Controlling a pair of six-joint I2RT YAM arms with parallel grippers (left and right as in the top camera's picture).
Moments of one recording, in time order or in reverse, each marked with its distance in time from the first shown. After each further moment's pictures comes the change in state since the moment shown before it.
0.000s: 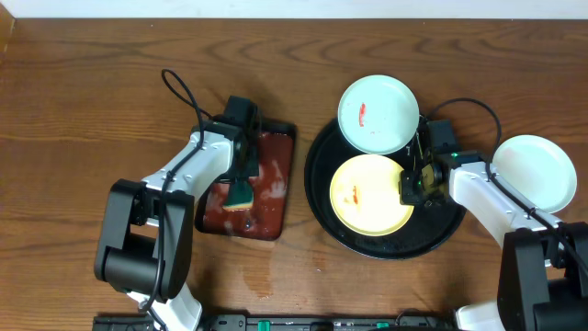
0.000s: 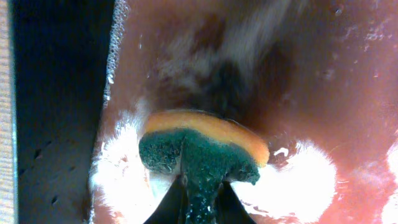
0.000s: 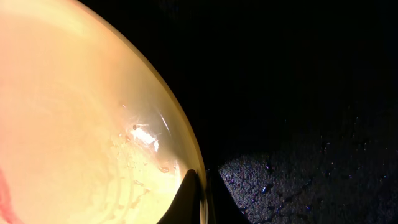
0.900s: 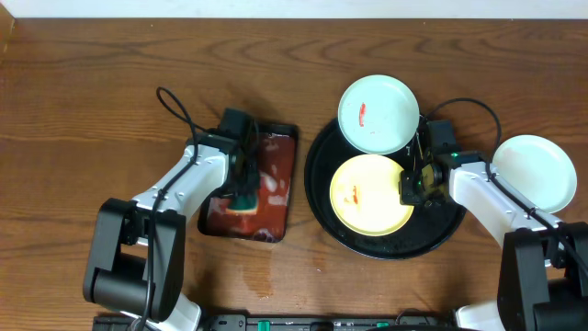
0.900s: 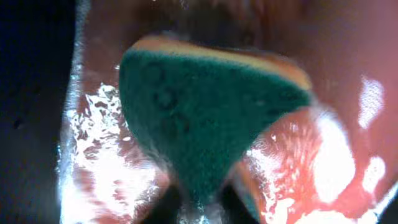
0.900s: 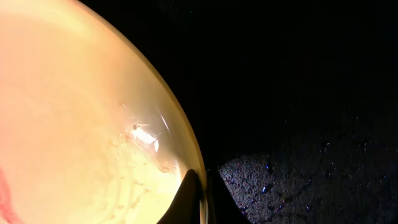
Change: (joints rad) left arm -0.004 -0.098 -0.108 -0.016 0.117 -0.049; right arm 0.000 0.000 0.000 0.000 0.000 0.000
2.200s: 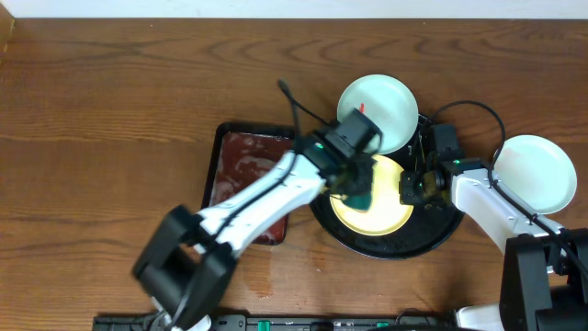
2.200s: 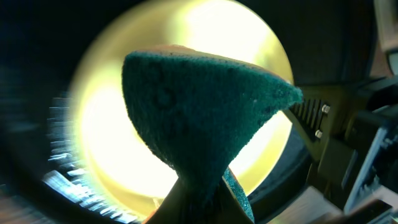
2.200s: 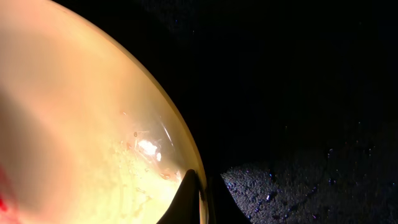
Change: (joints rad) left arm -0.539 0.124 0.360 0.074 0.214 -0.315; right arm -0.008 -0.026 -0.053 0.092 -0.024 0.019
